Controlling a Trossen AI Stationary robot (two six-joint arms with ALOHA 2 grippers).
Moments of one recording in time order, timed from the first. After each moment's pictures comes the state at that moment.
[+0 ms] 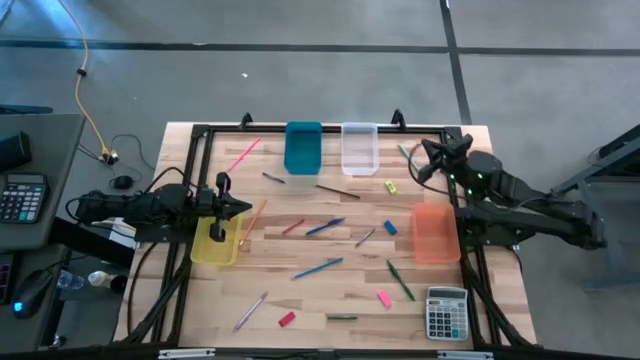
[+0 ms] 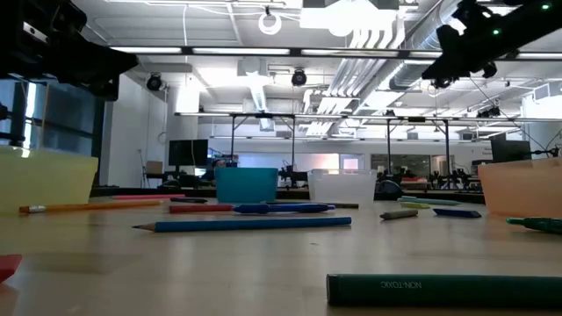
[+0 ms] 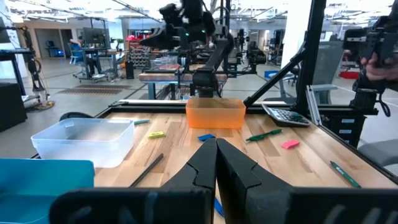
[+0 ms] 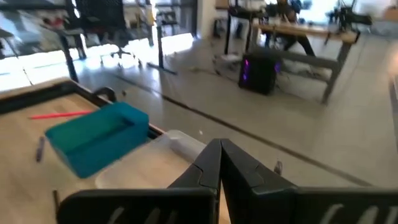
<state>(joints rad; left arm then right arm) 0.06 0.00 0.01 0.03 -0.08 0.00 -0.40 0.47 0.47 -0.20 0.51 0.05</state>
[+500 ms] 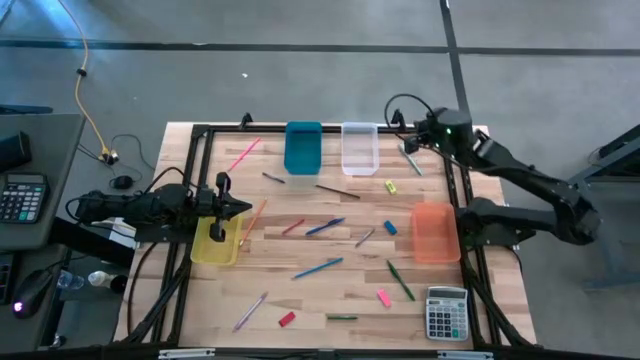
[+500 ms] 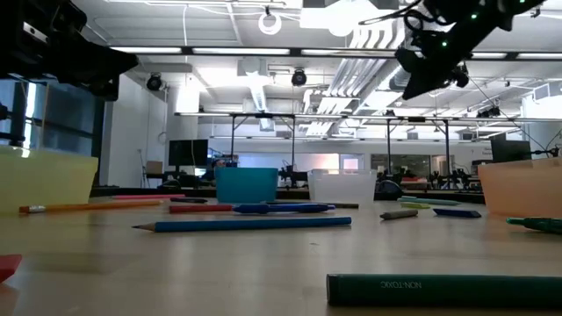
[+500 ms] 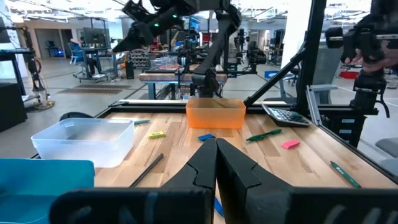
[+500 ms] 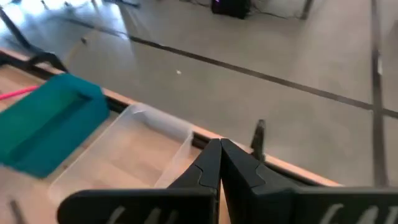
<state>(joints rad) 0.06 0.00 0.01 0.03 -0.08 0.00 -0.74 0.93 0.79 -0.38 0.29 0.18</state>
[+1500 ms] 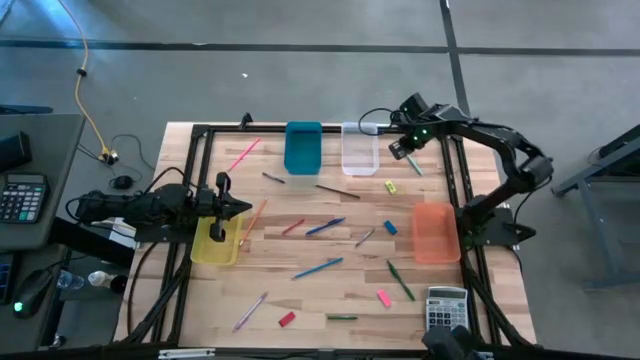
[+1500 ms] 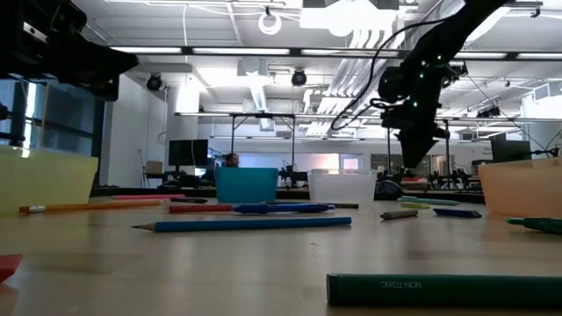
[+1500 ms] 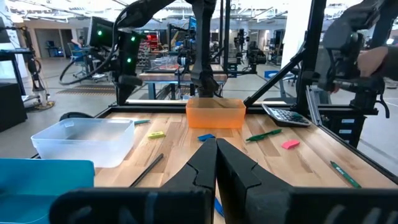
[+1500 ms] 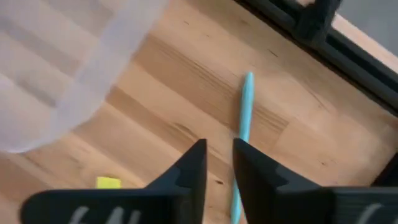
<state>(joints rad) 0.06 0.00 0.01 0.03 -0.08 0.00 -0.92 1.54 1.03 -0.77 -0.01 0.04</state>
